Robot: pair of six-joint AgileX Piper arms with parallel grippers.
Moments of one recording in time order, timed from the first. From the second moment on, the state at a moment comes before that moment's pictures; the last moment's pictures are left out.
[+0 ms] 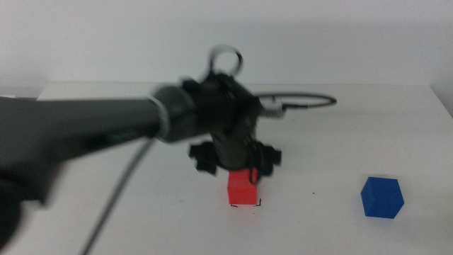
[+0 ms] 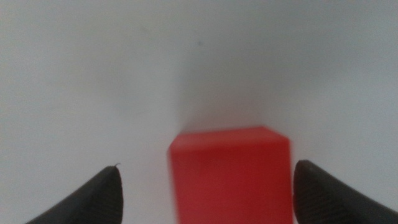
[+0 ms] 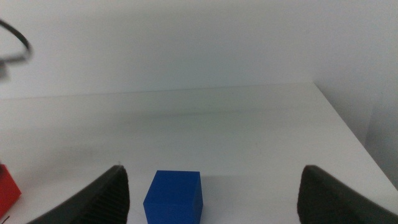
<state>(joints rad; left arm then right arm) -0.75 1.99 -1.47 0.17 0.84 -0.71 0.04 0.00 0.00 -0.04 0.22 0.10</state>
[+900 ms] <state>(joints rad) 0.24 1.78 -1.35 -0.08 0.98 0.30 0.04 0.00 0.00 -0.04 0.22 0.10</state>
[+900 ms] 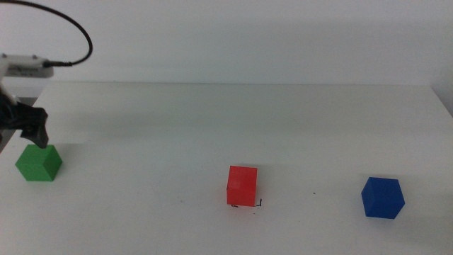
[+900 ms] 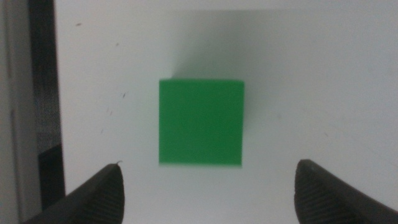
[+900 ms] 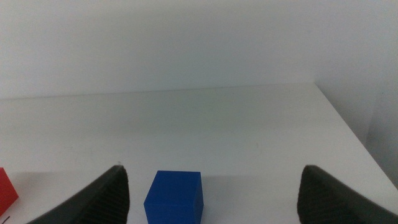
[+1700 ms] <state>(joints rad) 0.24 2.00 -1.35 -0.10 0.84 0.31 0.04 0.00 0.00 -0.04 0.22 0.10</state>
